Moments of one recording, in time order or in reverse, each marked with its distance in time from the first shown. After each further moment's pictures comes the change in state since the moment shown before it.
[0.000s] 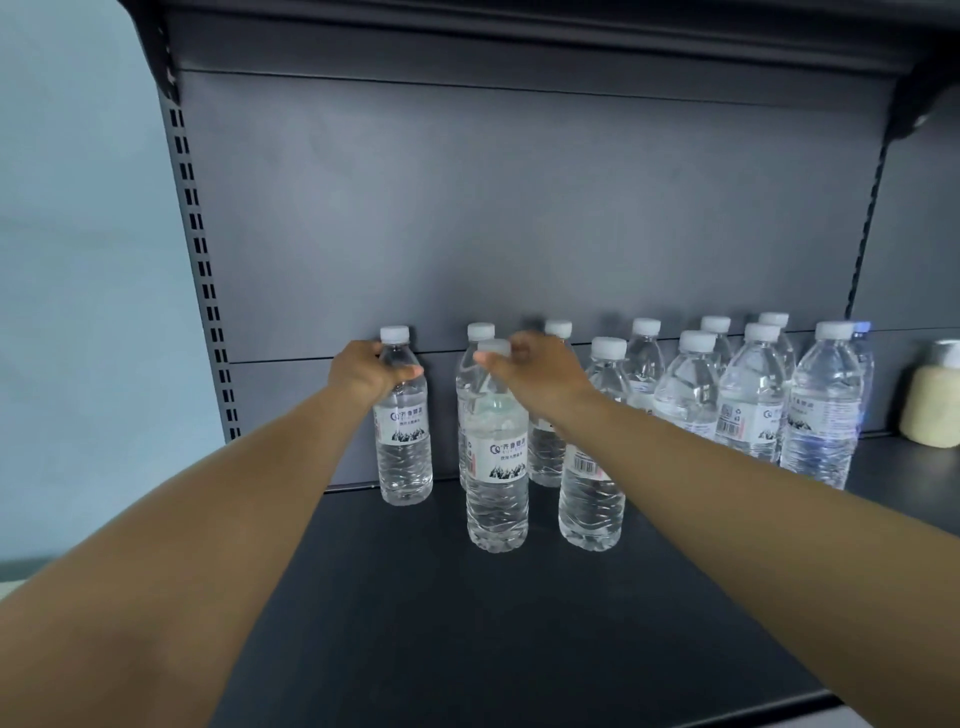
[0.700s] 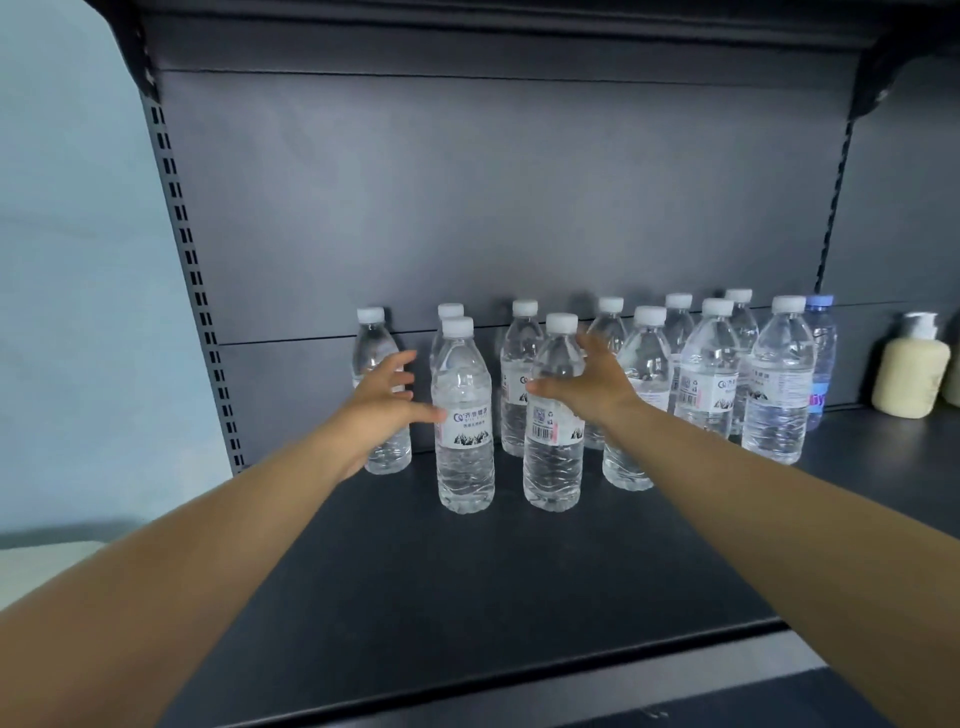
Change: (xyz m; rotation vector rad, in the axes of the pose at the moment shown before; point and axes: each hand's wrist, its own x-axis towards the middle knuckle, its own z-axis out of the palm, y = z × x) left_hand -0.108 0.009 0.020 -0.308 -0.260 0.072; right_hand -0.032 0.070 -0.055 0.136 0.039 0.162
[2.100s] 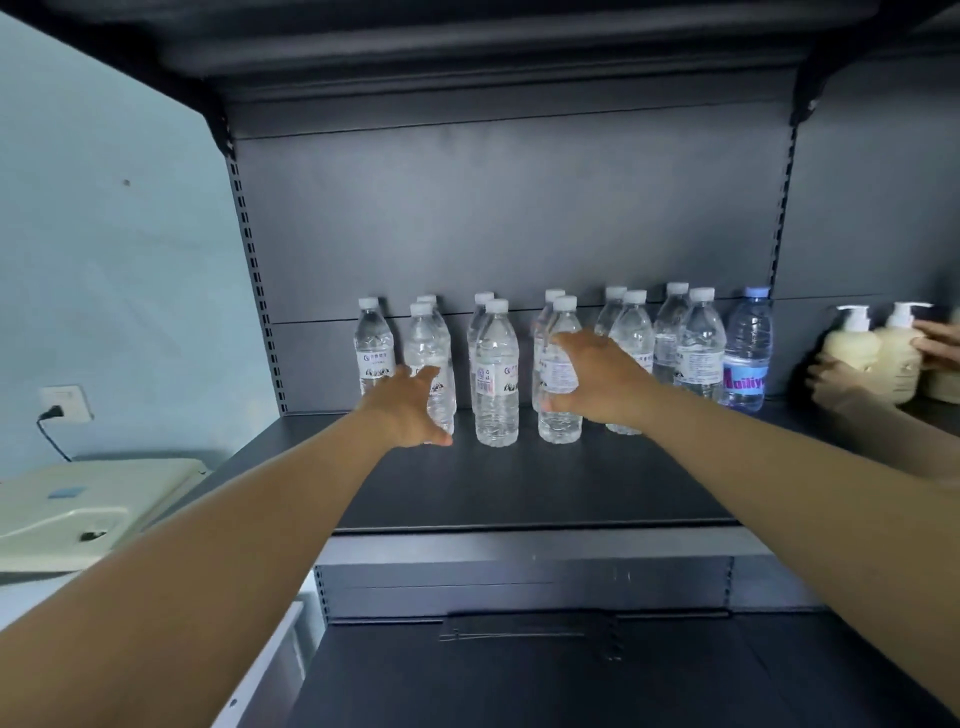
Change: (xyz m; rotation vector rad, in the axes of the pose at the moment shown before) left_hand -0.128 0.080 0.106 1.105 -0.024 -0.125; right_hand -0.086 0.023 -0.150 -0.682 -0.291 -0.433
